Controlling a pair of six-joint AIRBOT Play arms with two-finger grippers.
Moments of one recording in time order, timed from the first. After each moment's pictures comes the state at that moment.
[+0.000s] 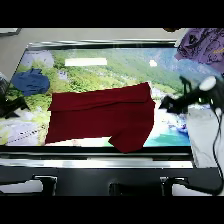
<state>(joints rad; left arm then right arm) 0.45 -1.48 1.39 1.45 -1.45 -1.66 -0.22 -1.41 1.17 -1.05 1.38 1.40</state>
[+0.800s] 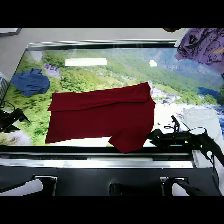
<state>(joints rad) 0.51 -1.36 1.19 1.42 -1.44 -1.70 -0.28 -1.20 0.47 -0.67 1.11 1.15</state>
